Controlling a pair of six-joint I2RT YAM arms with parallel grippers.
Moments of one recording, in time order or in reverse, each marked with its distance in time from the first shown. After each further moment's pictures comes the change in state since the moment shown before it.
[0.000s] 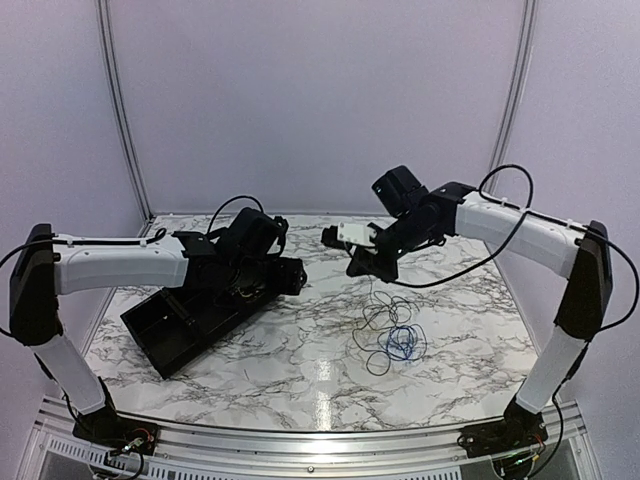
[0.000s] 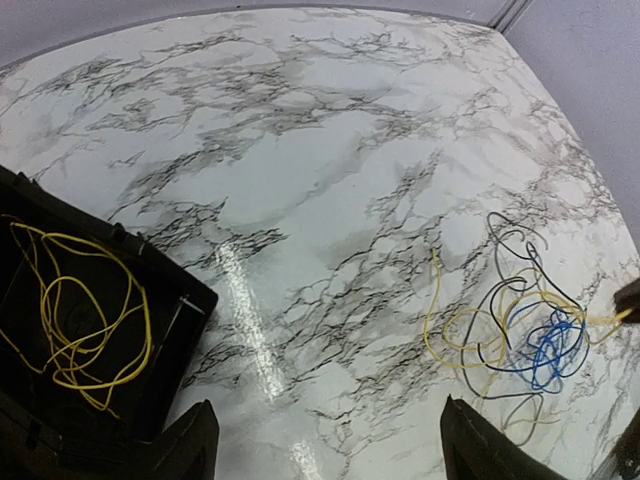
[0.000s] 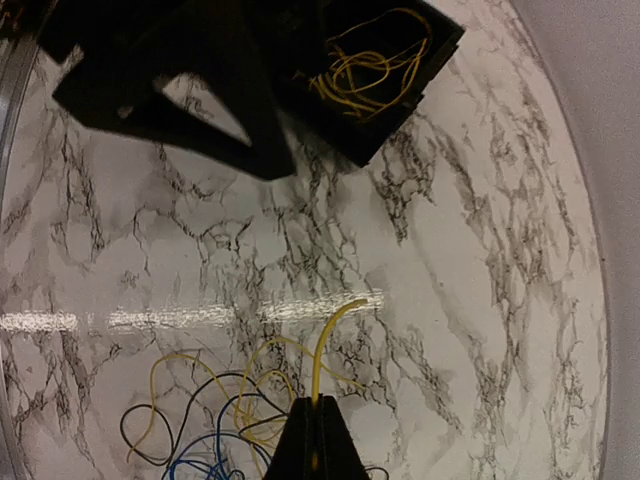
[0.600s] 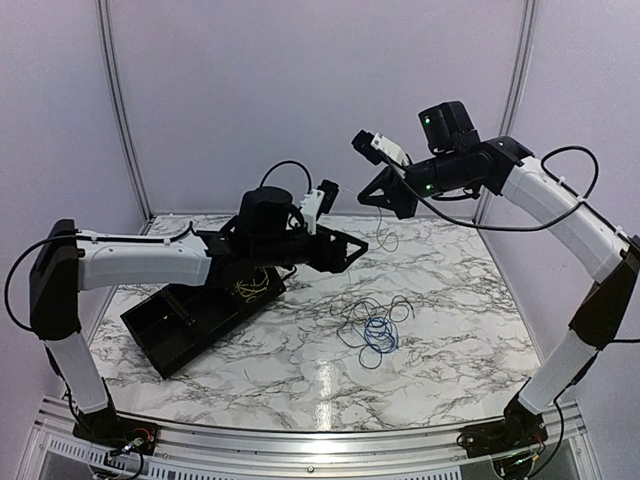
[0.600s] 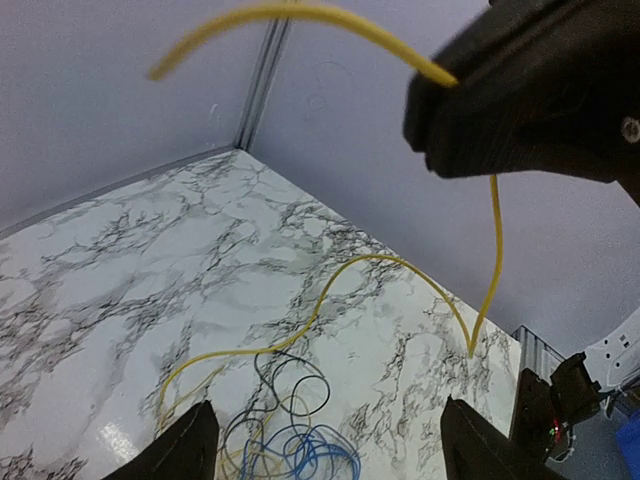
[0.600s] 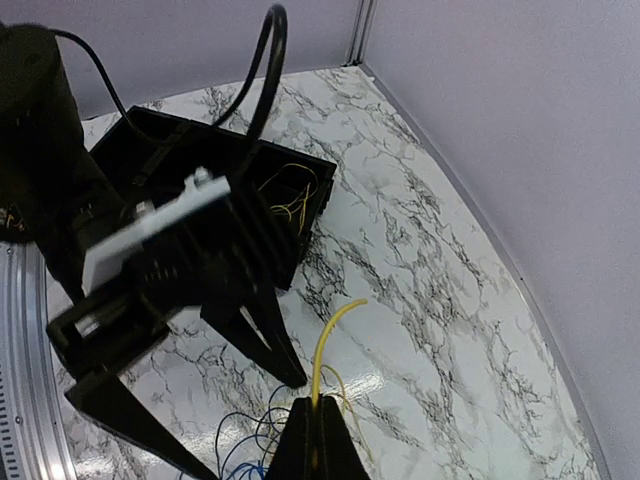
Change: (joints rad) left arm -0.031 0.101 0.097 0.513 0.369 0.204; right arm -0.095 -0.110 0.276 -0.024 -0.108 0.320
